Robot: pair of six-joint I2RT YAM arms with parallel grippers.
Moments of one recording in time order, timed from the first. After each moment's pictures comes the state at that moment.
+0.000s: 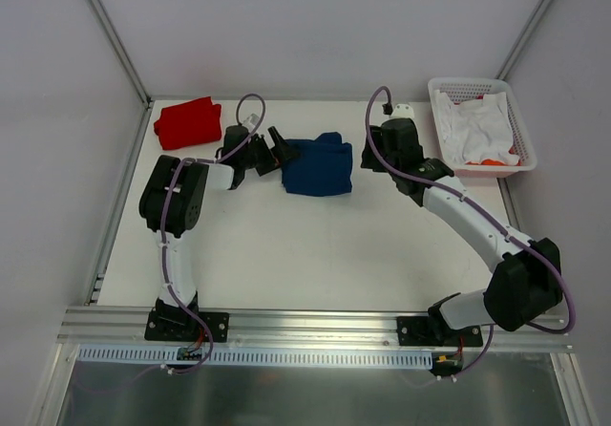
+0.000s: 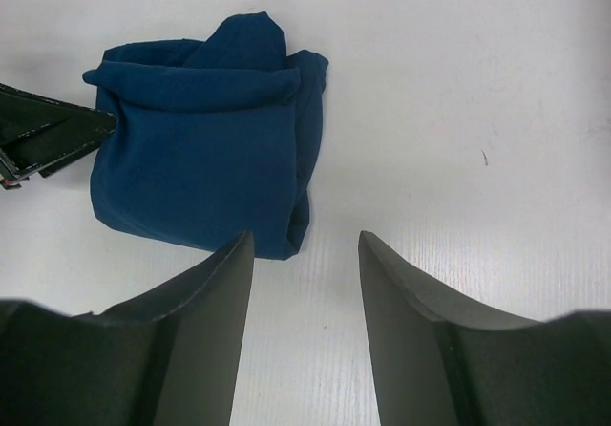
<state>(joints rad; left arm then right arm) -0.26 2.06 1.12 0.45 0.45 -0.78 0.50 1.40 1.15 -0.31 0.27 0.37</state>
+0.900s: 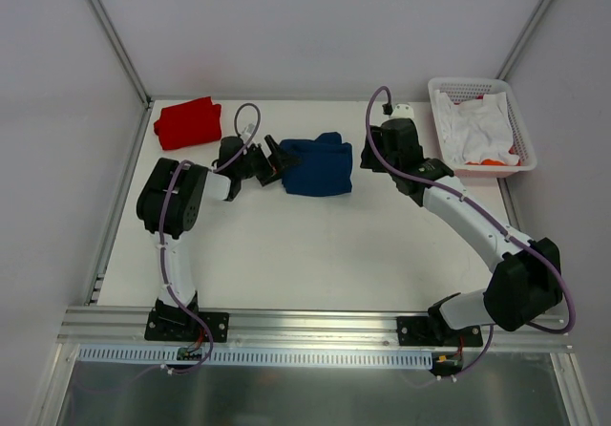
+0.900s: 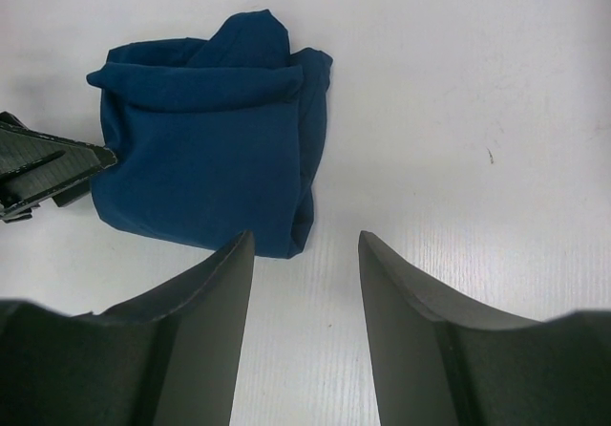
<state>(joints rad) -0.25 2.06 1.00 0.64 0.59 -0.92 0.50 1.40 1.15 -0.32 0.26 0.37</state>
